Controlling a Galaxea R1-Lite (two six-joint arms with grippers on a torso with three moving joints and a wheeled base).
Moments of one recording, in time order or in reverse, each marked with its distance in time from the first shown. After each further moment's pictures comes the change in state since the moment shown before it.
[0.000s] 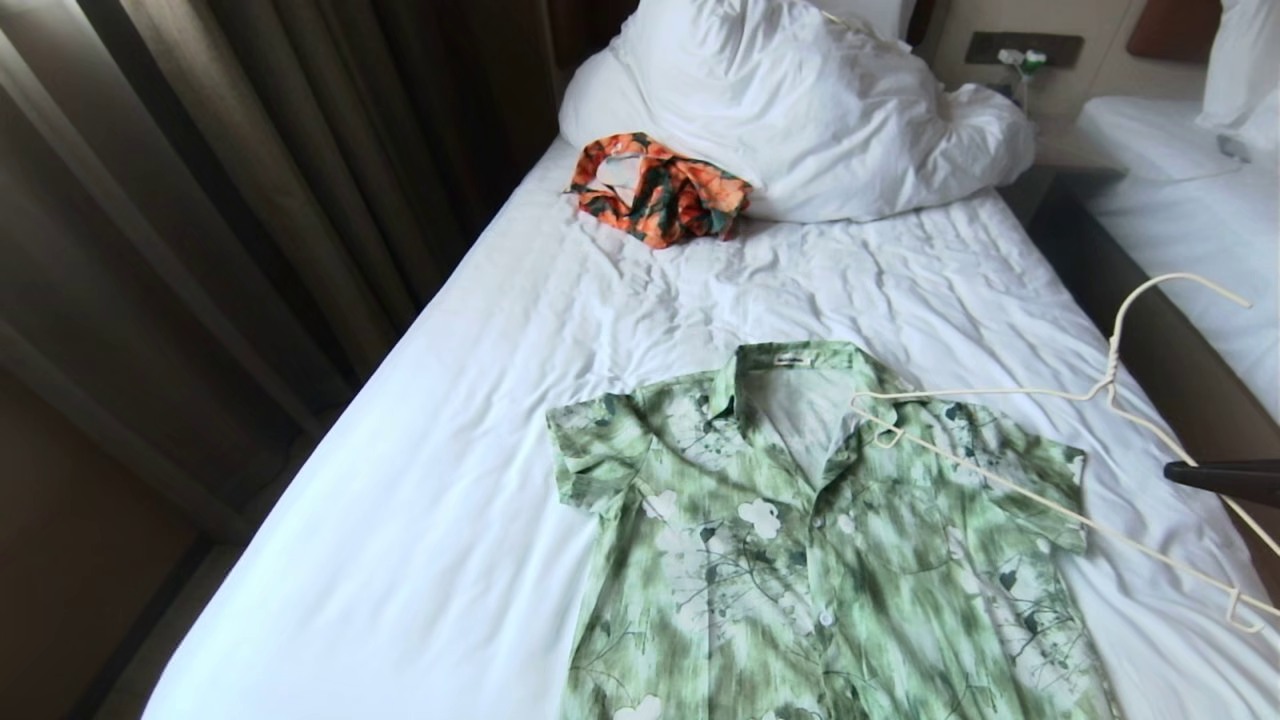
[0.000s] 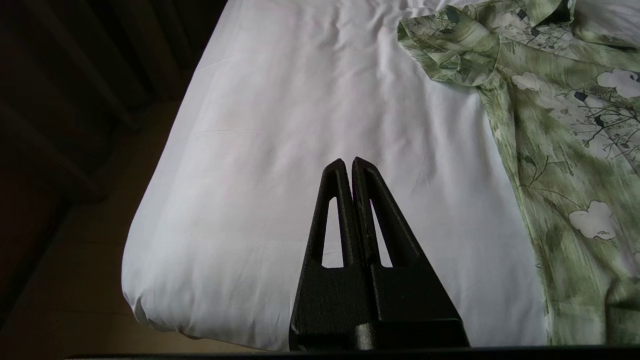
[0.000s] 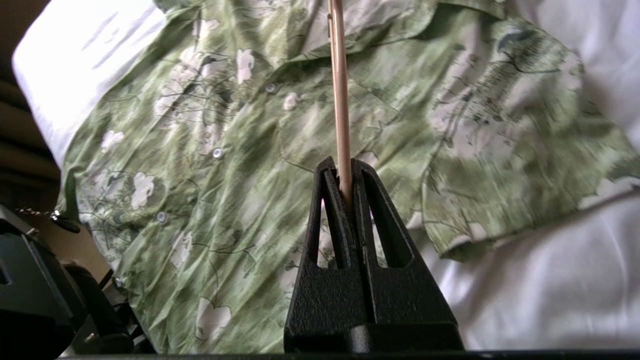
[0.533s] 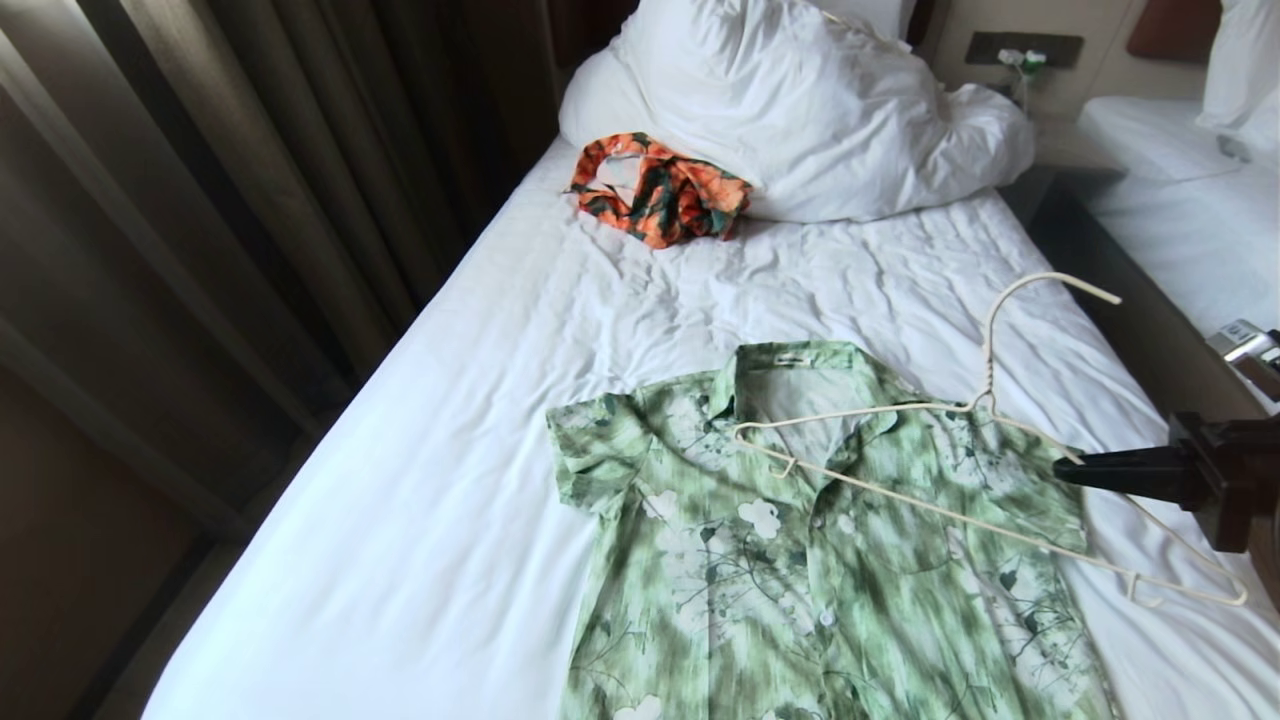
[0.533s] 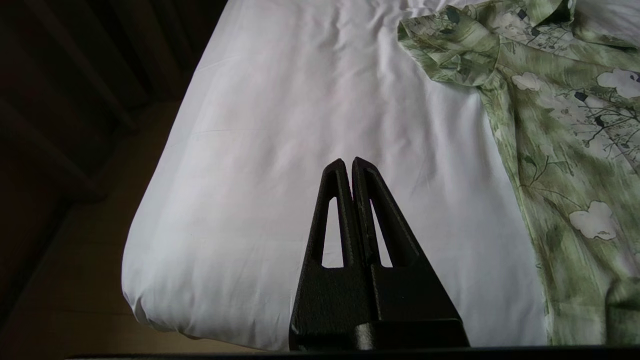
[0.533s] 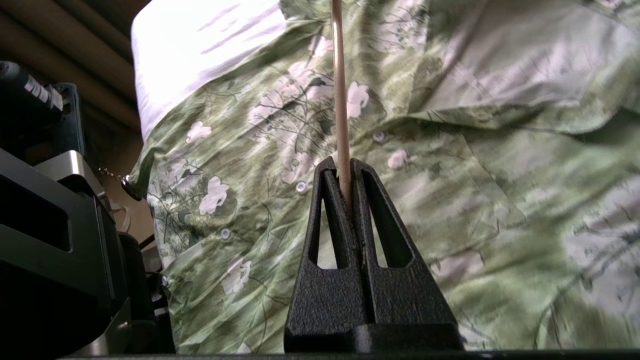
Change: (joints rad) left arm 0.000 0.000 0.000 0.000 0.000 0.000; right arm 0.292 0.010 0.006 -0.075 0.055 0.003
